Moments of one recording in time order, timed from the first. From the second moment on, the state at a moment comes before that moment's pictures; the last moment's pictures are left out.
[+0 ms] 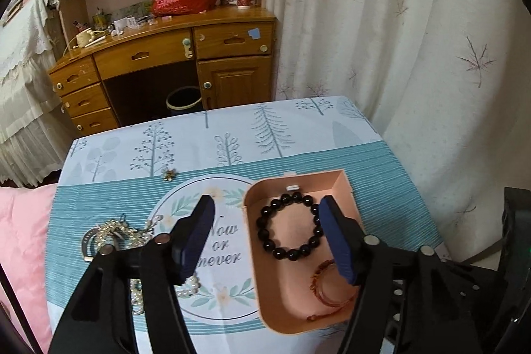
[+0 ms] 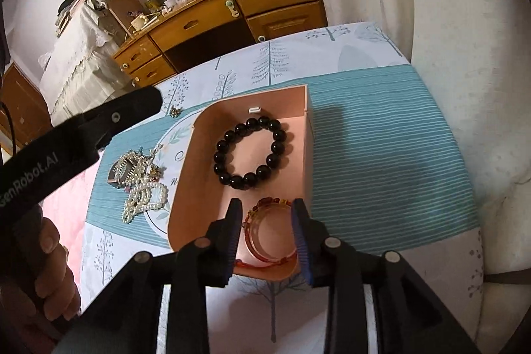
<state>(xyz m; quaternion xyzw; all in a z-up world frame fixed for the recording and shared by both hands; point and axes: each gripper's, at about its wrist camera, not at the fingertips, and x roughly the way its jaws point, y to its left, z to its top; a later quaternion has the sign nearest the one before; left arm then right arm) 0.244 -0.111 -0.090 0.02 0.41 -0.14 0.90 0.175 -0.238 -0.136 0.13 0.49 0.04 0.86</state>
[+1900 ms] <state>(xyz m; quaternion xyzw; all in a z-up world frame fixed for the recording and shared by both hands) 0.284 0.127 -0.209 0.11 0.45 -0.15 0.87 0.205 0.015 -0.203 -0.06 0.46 0.10 0.88</state>
